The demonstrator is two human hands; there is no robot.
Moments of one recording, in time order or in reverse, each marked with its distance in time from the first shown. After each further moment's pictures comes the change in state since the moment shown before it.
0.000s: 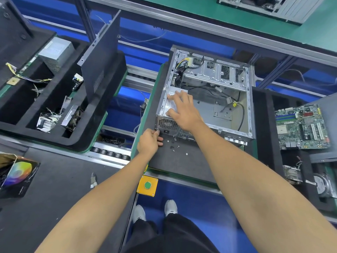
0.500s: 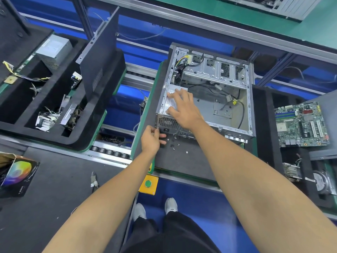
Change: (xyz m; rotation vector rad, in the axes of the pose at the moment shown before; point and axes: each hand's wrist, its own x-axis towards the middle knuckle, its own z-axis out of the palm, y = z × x) left_hand -0.008 0.002 0.008 -0.258 0.005 0.011; right_hand -0.001 -0.002 -0.001 -0.001 0.007 0.006
